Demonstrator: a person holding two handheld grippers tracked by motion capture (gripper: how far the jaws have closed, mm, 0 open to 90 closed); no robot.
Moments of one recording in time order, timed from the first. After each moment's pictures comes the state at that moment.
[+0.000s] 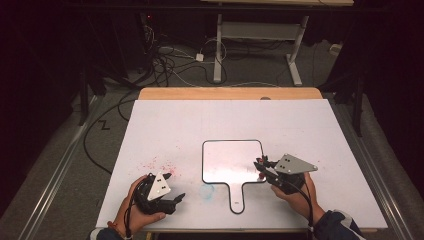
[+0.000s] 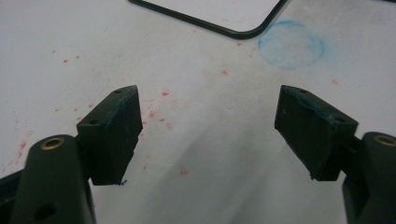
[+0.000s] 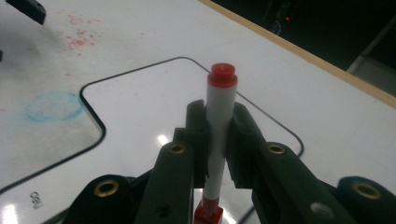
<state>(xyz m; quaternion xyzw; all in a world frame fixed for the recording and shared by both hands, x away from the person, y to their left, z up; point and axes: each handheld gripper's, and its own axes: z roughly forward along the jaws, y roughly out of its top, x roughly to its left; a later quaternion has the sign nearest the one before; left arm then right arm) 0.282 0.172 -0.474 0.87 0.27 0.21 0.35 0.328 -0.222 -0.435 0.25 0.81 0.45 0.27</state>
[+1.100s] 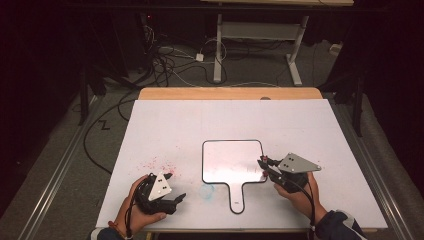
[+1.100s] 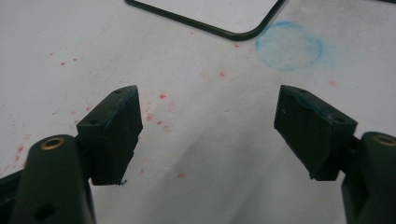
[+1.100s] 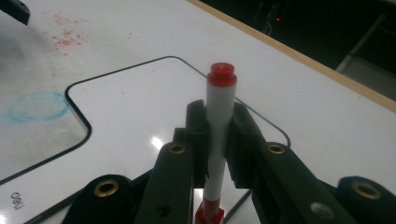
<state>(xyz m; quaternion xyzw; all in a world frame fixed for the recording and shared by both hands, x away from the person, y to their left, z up) 0.283 0.170 -0.474 0.87 0.27 0.21 0.36 0.330 -0.225 -0.437 0.25 0.81 0.46 0.27</state>
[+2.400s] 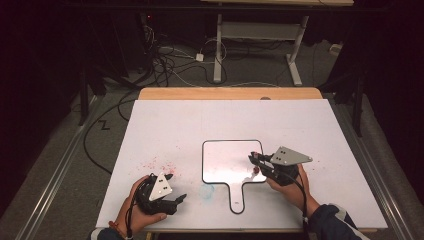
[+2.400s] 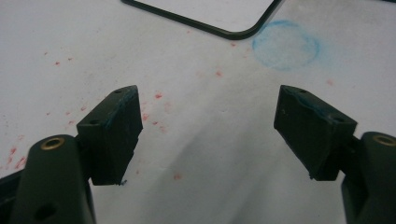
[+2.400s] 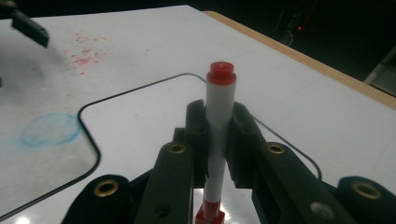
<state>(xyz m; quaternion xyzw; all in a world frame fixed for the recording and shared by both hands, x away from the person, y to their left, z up) 0.283 0.169 -0.475 0.87 0.26 0.20 0.35 0.348 -0.209 -0.439 0.23 0.81 0.48 0.24</state>
